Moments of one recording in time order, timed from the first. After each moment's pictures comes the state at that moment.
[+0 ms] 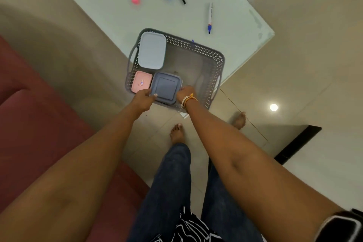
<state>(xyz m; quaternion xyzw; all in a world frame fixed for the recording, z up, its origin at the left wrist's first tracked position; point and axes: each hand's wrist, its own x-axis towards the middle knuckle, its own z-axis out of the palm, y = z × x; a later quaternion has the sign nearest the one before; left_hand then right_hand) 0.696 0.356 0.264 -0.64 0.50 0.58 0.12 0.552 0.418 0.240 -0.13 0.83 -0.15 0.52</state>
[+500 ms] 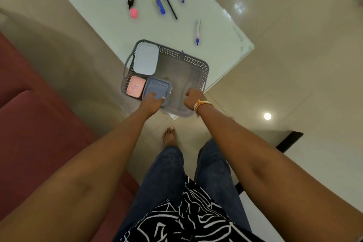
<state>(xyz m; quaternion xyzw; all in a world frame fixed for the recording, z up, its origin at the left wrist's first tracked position) 0.647 0.395 0.323 -0.61 0.56 0.53 0.16 0.490 0.463 0.318 -0.33 0.81 -0.03 0.47</state>
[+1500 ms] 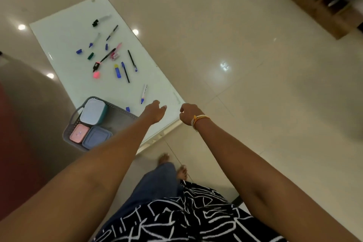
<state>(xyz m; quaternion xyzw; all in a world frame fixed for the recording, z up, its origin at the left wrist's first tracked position) 0.305 0.408 0.420 -0.59 0.66 0.46 0.10 0.154 0.479 0.451 -0.48 0.78 0.00 0.41</state>
